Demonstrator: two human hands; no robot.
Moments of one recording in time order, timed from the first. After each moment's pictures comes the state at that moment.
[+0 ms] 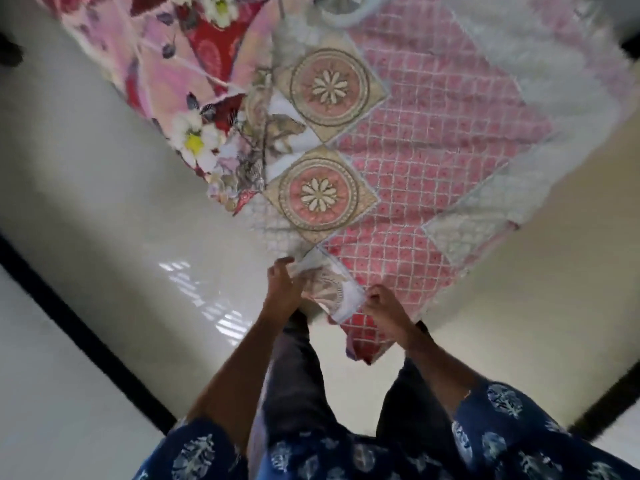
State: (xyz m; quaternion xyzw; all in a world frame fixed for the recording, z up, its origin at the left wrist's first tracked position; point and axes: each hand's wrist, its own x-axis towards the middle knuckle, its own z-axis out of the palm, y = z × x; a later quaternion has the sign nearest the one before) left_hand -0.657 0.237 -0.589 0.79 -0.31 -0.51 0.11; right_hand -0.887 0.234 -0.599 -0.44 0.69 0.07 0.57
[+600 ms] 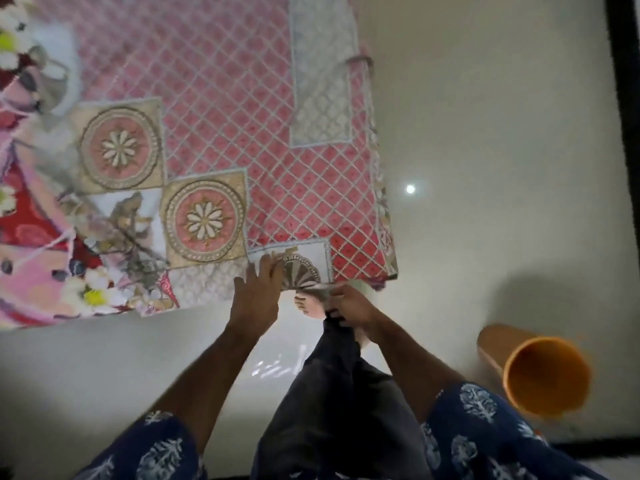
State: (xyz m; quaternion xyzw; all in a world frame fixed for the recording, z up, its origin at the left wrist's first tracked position) left_hand -0.658 0.214 -0.600 0.25 -0.89 -0.01 -0.38; right_hand -0.803 0.365 -0.613 0.00 0.65 -0.29 0.70
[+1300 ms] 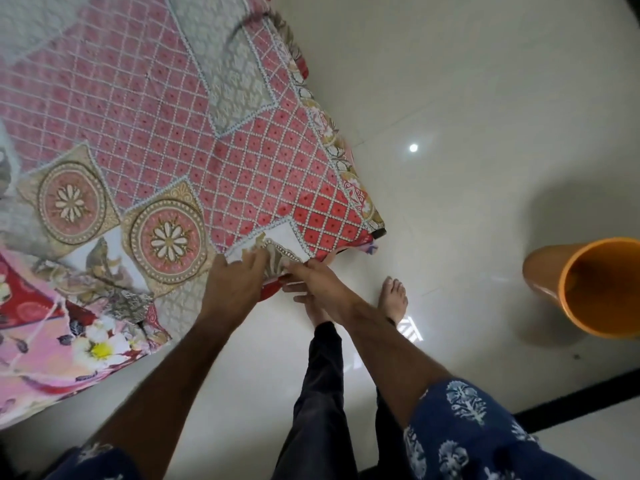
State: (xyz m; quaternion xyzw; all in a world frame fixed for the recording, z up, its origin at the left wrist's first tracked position) left_hand -0.681 0.205 -0.601 0.04 -0.98 0.07 -0.20; right_hand -0.759 0.361 -0.638 0.16 0.53 -0.55 0.63
